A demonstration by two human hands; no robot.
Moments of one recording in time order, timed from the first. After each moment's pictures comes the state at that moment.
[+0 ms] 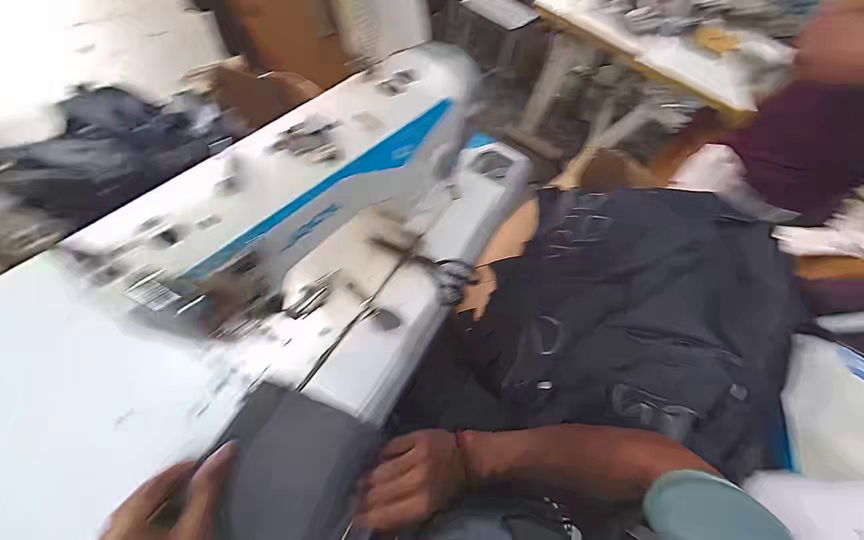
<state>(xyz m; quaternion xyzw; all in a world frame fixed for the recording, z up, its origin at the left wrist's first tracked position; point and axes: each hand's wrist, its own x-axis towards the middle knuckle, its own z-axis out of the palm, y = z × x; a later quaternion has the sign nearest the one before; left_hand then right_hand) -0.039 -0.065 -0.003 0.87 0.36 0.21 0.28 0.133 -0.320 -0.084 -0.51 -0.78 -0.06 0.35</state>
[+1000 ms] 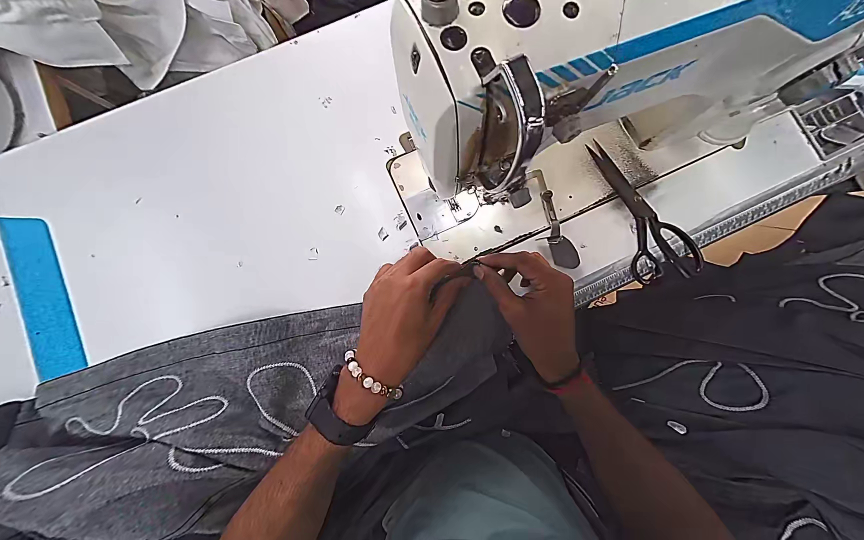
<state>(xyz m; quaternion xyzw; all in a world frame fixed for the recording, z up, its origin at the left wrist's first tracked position) 0.037 -0.093 0.026 0.91 0.30 0.15 0.25 0.185 -0.211 0.006 -0.74 -0.40 0.15 0.52</state>
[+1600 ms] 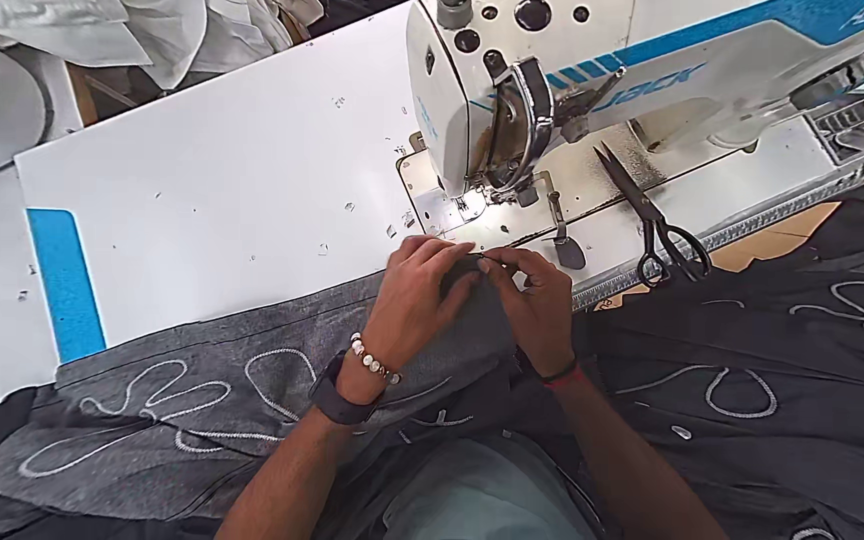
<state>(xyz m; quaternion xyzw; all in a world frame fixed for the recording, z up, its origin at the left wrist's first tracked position) 0.040 -0.083 0.022 0.92 0.26 0.16 0.26 0.180 -0.207 -0.002 -0.75 -0.39 0.15 0.51</state>
